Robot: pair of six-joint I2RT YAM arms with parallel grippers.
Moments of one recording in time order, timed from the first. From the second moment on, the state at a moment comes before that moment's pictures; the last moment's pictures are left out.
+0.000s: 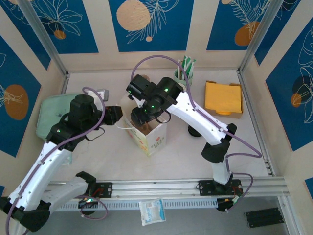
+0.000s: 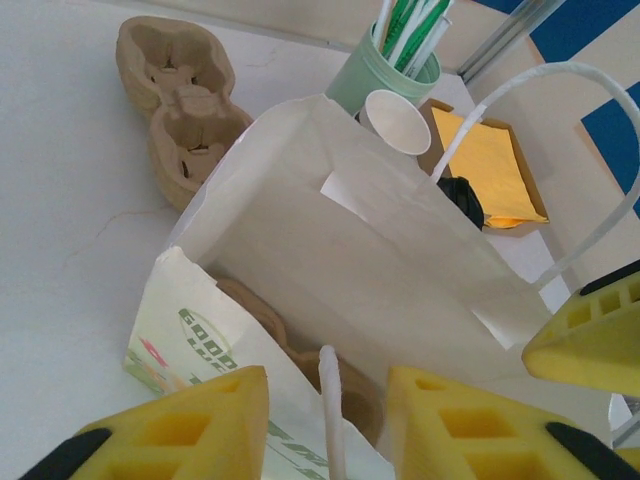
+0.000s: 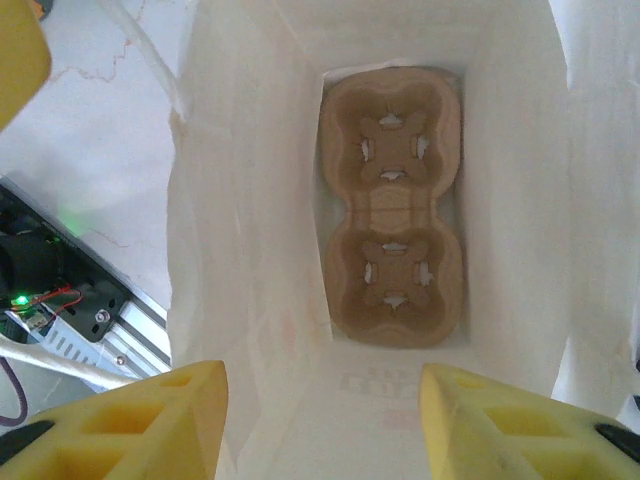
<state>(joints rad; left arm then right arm) -0.47 0.91 1.13 -0.74 0.16 -0.49 1.02 1.95 2.40 -1.61 0.02 0.38</state>
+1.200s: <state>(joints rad) -0.47 0.94 1.31 -0.80 0.11 -0.44 1.03 1.21 1.41 -1.29 -0.02 0.59</state>
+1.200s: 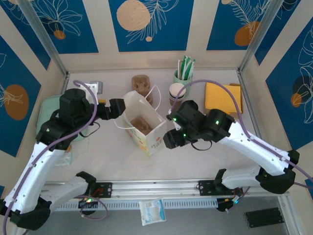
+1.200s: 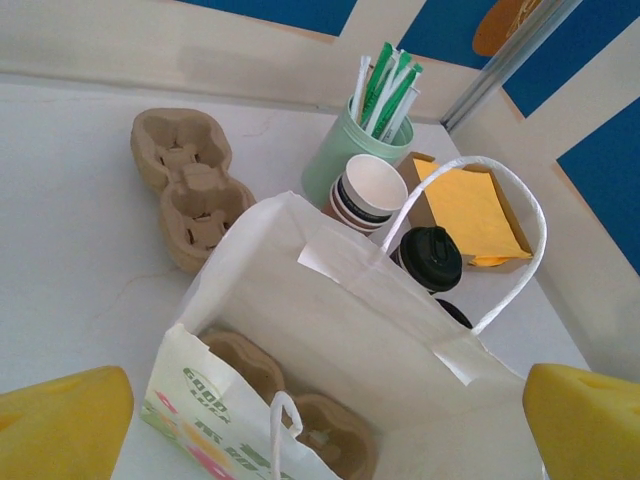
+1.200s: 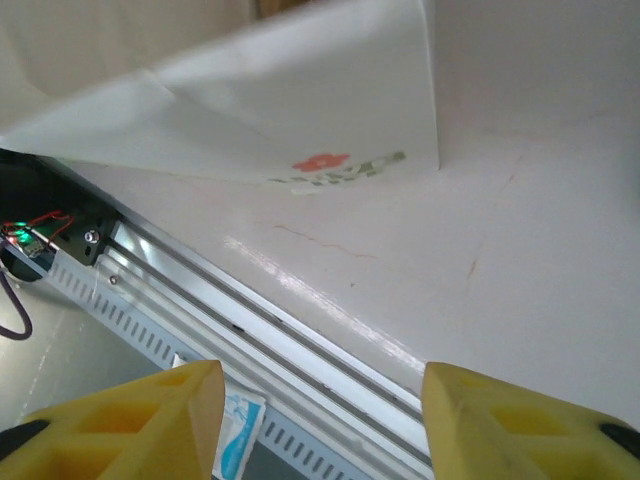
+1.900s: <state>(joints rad) -0.47 0.96 1.31 -0.80 0.11 -0.44 1.06 1.35 1.02 -0.67 -0.02 0.70</state>
